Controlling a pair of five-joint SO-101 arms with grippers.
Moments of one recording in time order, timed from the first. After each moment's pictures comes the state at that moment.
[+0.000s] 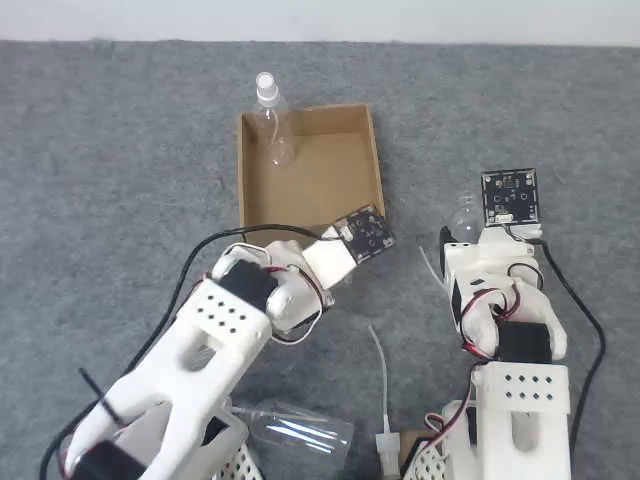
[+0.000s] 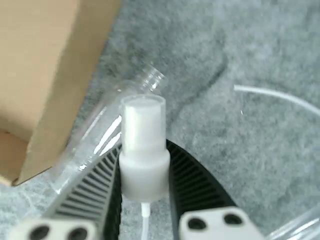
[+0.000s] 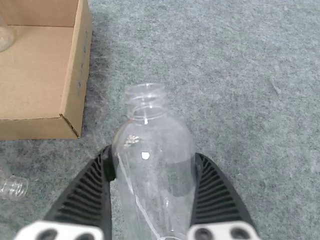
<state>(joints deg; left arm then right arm) 25.8 -32.0 50.3 63.7 -22.5 -0.9 -62.4 63.6 46.9 5.4</state>
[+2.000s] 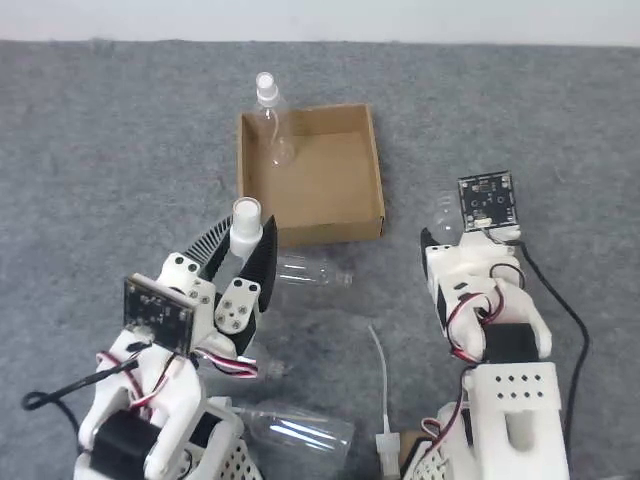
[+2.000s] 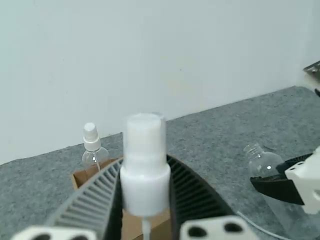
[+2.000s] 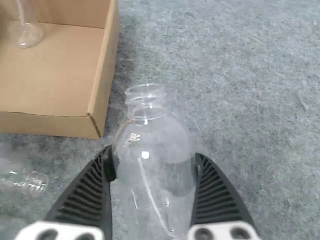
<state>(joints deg) 17.2 -95.4 62.2 55.6 2.0 -6.5 -62.4 66.7 42.7 5.4</state>
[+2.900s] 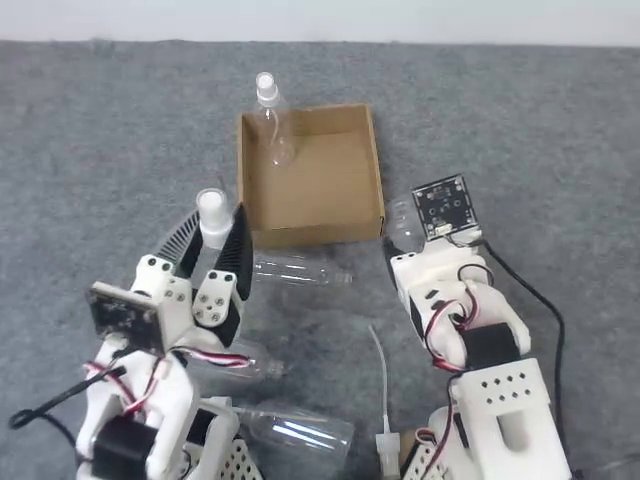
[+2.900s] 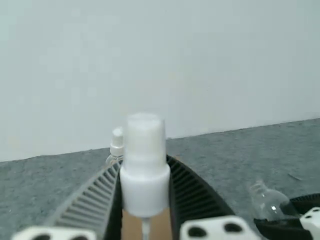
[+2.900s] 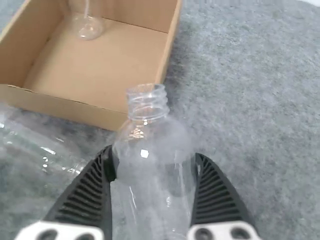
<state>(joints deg) 10.5 -98.5 64.6 52.5 6.1 -17.0 -62.4 67.2 42.7 5.4</state>
